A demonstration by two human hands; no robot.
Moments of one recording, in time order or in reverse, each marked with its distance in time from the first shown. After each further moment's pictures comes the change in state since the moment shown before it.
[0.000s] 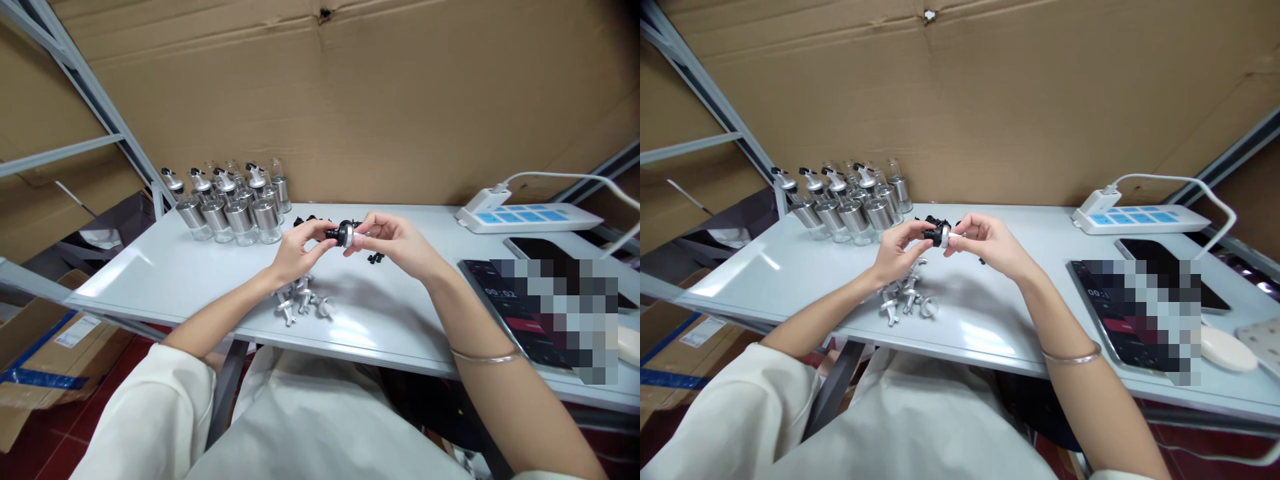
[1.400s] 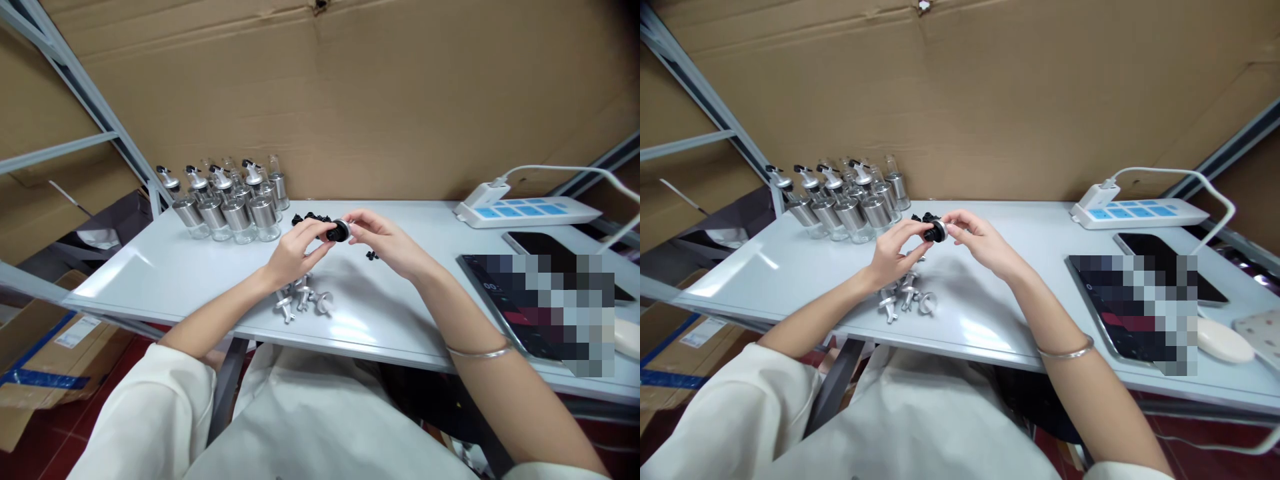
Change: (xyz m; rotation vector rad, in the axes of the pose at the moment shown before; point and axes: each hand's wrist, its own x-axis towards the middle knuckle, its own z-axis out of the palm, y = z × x) left_hand -0.003 0.006 -0.005 0.322 -0.018 0.271; right_hand 0.007 0.008 0.009 -0.101 0.081 -0.033
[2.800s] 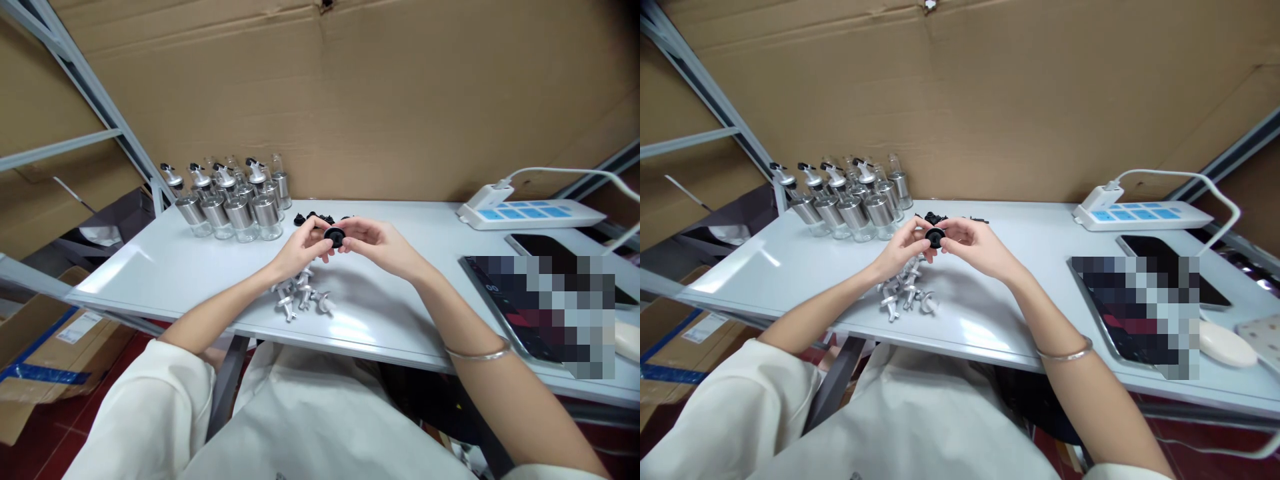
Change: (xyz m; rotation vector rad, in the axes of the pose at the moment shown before) left_hand 0.001 -0.002 0.005 -0.882 -0.203 -0.726; right_hand -0.004 -0.003 0.007 0.047 -0.106 0.015
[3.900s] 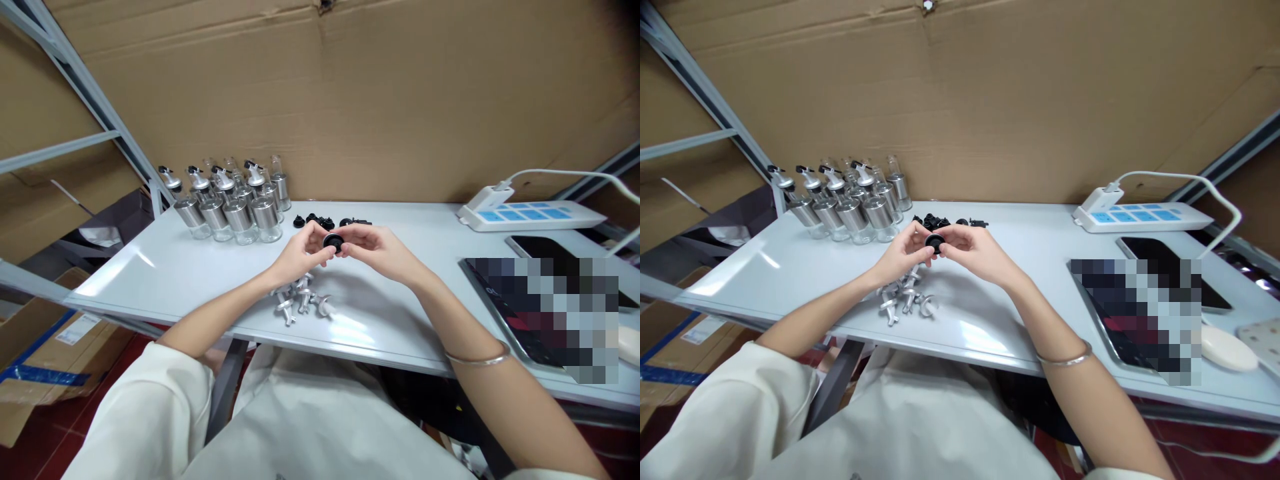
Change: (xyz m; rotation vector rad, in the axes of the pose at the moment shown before) left_hand -0.004 0.000 0.004 0.045 0.046 -0.056; right_hand -0.001 0.007 -0.002 -0.006 -0.035 0.008
